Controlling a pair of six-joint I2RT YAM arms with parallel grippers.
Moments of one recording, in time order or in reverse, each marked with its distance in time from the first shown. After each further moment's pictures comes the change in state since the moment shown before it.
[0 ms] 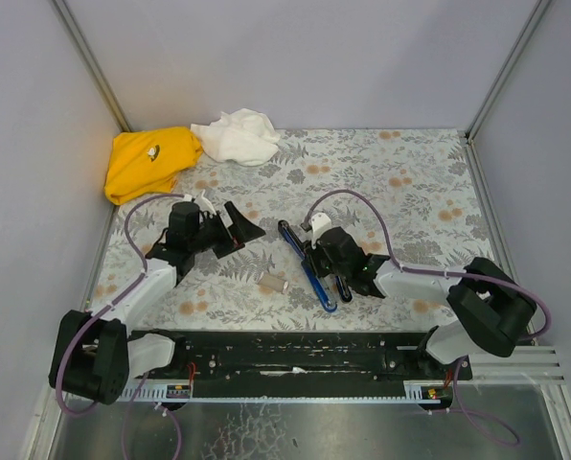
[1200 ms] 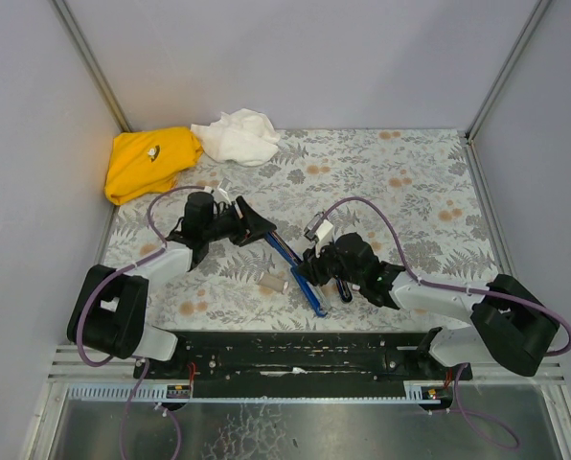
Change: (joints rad) left arm -0.029 0.273 0.062 0.300 0.146 -0.145; right arm 0.004 -0.165 -0.130 0.180 -0.271 -0.061
